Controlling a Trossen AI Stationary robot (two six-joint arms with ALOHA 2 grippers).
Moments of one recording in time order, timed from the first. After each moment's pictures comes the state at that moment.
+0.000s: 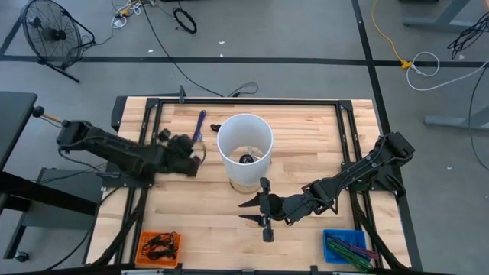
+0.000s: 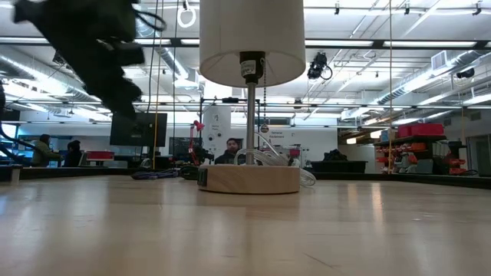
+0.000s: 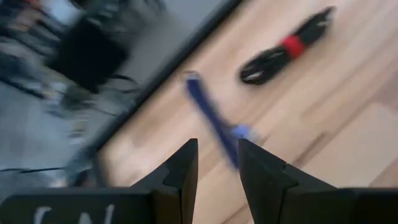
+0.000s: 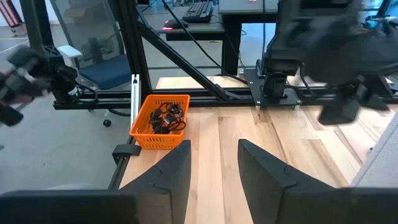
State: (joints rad) left arm -0.15 1.20 0.65 -0.78 -1.00 -0.72; right arm 0.52 1.67 1.23 0.14 0.43 0.18
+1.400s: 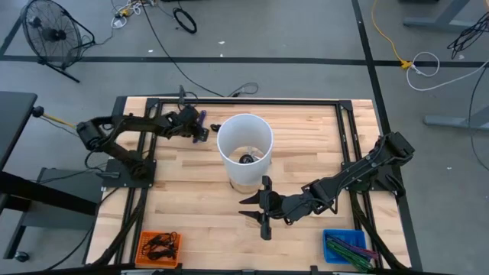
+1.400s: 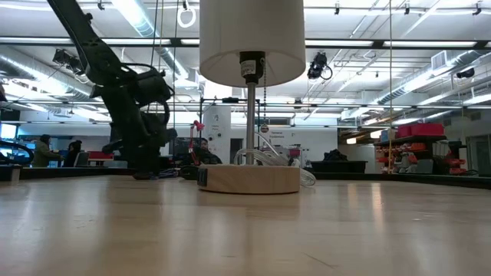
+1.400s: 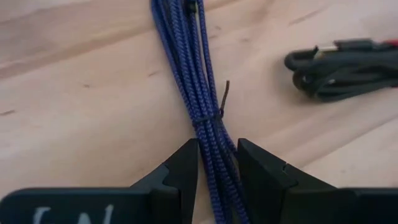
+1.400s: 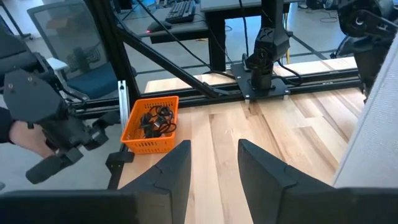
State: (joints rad) left arm 0.68 1.49 0.54 -0.05 -0.15 -0.46; right arm 0.51 1.67 1.23 0.12 0.48 0.28
